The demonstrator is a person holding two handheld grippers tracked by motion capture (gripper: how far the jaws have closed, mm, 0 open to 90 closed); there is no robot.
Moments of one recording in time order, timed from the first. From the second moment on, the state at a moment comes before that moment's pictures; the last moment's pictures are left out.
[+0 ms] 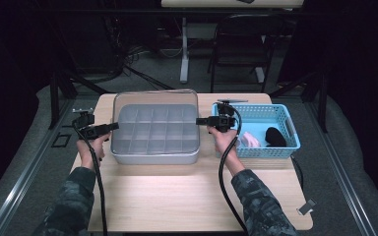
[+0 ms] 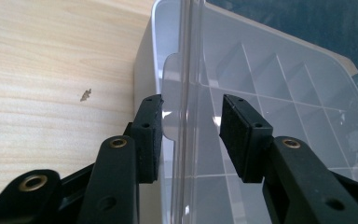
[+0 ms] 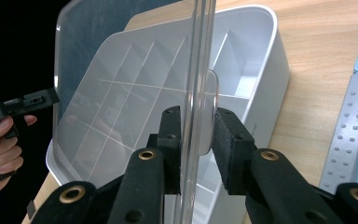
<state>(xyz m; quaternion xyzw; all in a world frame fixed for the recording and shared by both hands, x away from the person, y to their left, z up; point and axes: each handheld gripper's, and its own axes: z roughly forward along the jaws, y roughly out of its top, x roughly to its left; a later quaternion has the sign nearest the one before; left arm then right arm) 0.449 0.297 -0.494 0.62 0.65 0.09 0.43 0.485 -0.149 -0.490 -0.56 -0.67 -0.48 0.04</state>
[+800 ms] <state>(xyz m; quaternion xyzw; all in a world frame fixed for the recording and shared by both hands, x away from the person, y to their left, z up) 0.430 0.293 -0.453 0.63 0.62 0.12 0.46 0.465 -0.162 -0.457 -0.54 -0.66 -0.51 0.04</state>
